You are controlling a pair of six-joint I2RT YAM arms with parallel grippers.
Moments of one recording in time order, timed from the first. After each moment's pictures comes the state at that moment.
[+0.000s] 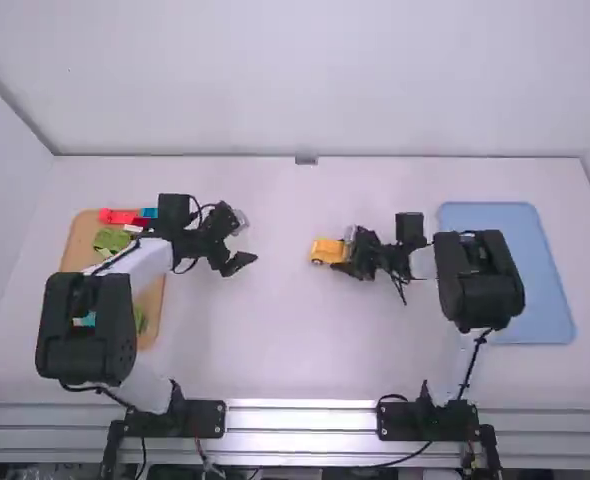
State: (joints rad) left arm 0.04 1.65 0.86 -0.18 0.75 0.82; right arm 0.06 1.99 0.81 0.26 -1.01 -0.93
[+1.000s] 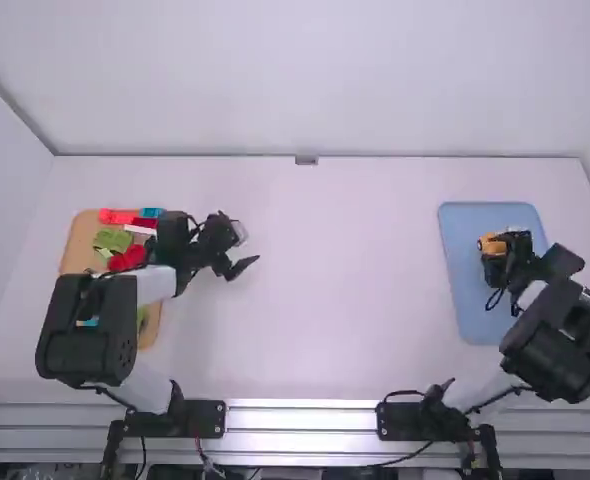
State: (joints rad) left arm 0.04 1.65 0.63 0.37 0.75 0.76; right arm -0.69 1.78 0.74 0.22 -0.48 -0.63
